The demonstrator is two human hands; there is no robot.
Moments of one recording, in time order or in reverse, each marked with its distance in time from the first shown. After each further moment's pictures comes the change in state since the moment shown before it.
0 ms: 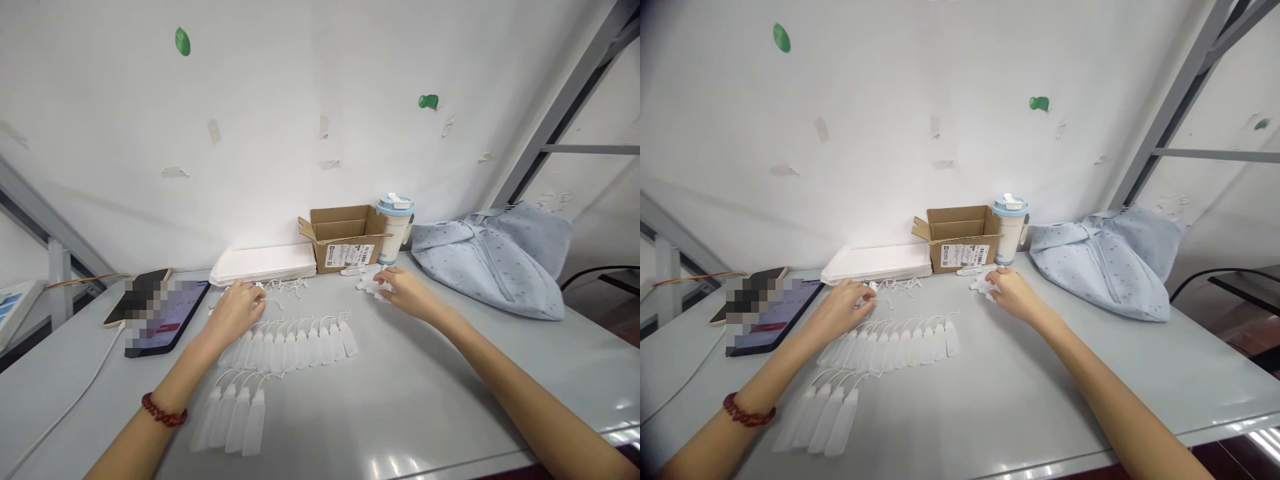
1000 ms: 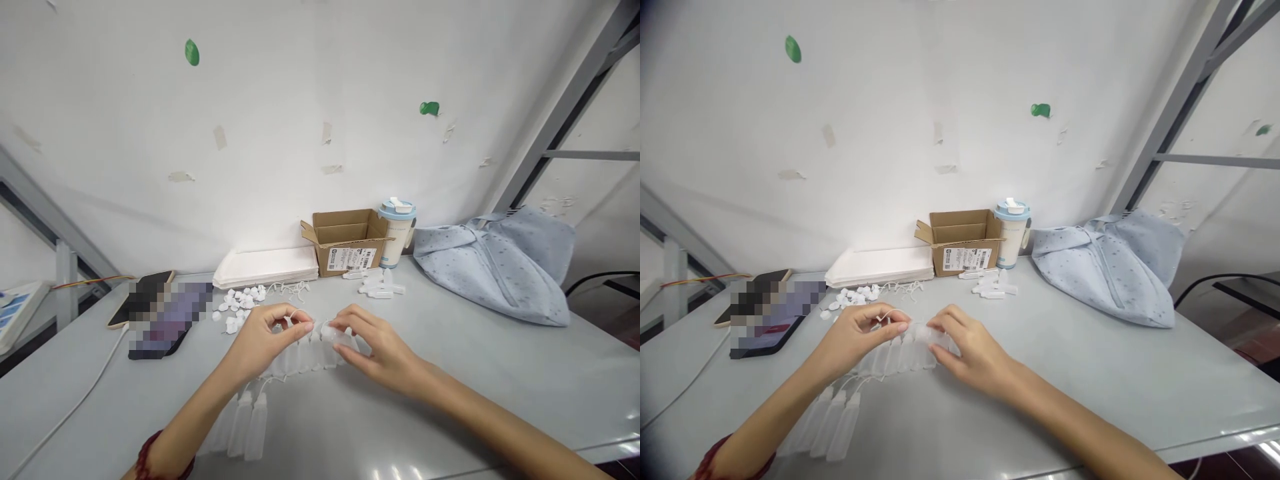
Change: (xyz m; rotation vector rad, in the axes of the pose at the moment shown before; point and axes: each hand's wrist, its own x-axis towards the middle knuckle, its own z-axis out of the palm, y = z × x) left_hand -0.027 0.078 -0.033 -0.885 -0.085 -0.100; right_hand -0.040 -0.097 0.011 0.611 0.162 -0.413
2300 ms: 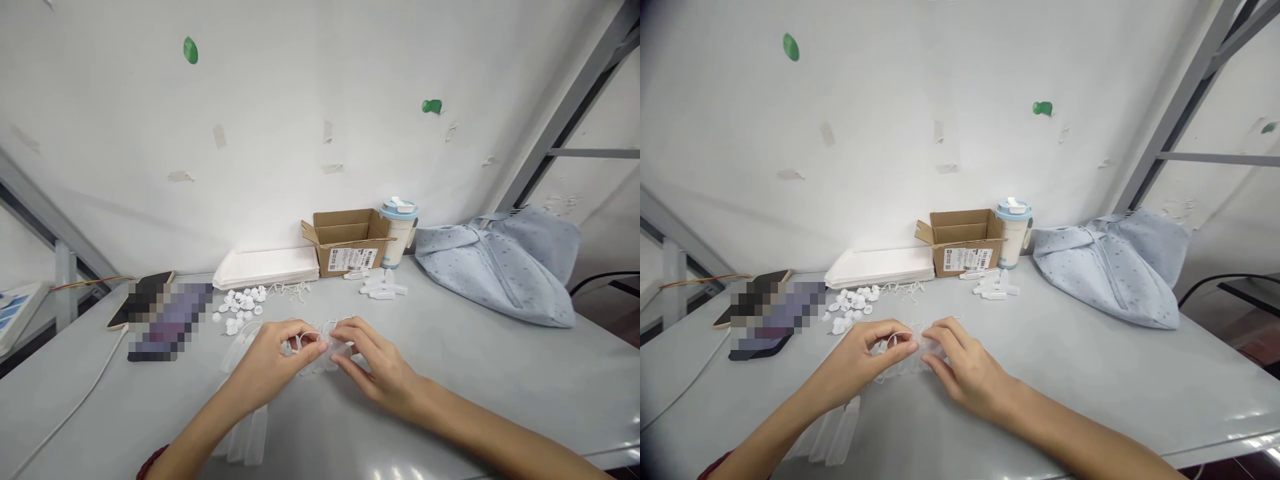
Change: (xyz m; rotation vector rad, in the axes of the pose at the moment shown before) left_hand -0.013 0.015 0.012 0.059 -0.098 -0.043; right_hand -0.013 -0.003 0.020 -0.009 0.098 -0.085
